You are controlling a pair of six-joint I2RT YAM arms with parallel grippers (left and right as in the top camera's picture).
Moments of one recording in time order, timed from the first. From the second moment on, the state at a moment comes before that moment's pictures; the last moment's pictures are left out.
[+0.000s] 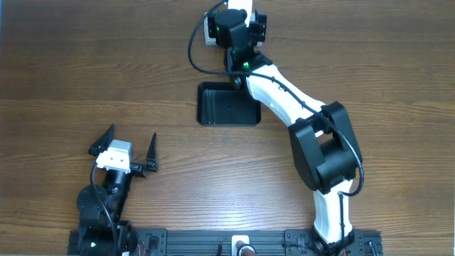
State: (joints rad) left arm -0.03 0.01 0.01 -0.06 0.14 0.06; right arm 0.50 2.13 1.61 0.12 0.50 0.22
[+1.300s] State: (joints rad) left arm -0.03 0.01 0.01 -0.06 0.14 0.06; right arm 0.45 2.42 1.89 0.04 0.49 0.25
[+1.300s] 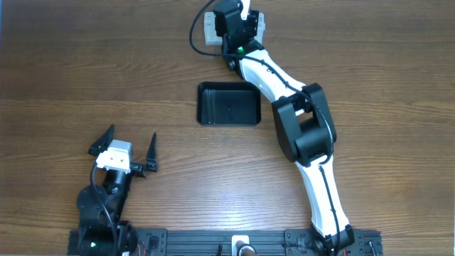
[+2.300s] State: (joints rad) left arm -0.03 0.01 0.01 -0.06 0.14 0.06; right arm 0.45 2.42 1.89 0.03 0.50 0.25
